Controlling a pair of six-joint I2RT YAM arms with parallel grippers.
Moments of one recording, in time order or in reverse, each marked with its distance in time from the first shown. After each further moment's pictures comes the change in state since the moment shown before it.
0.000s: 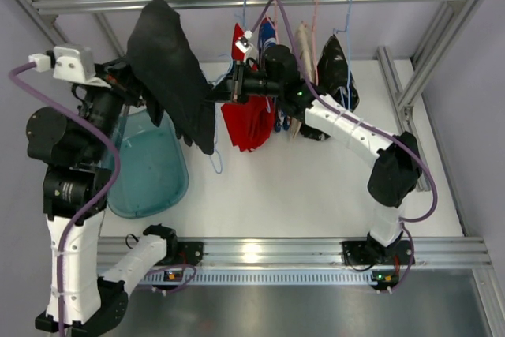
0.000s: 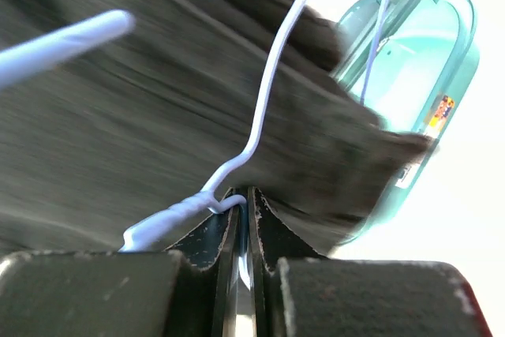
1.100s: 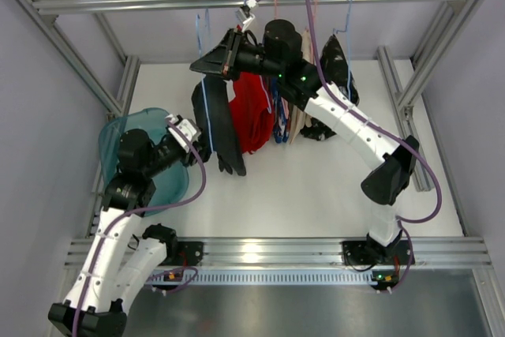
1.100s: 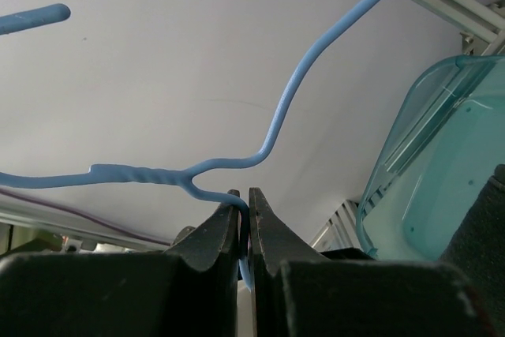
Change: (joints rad) left arm -0.023 -0.186 -0.760 0.045 0.470 0.507; right arm 0.045 0.048 0.340 -0.117 0.111 0.183
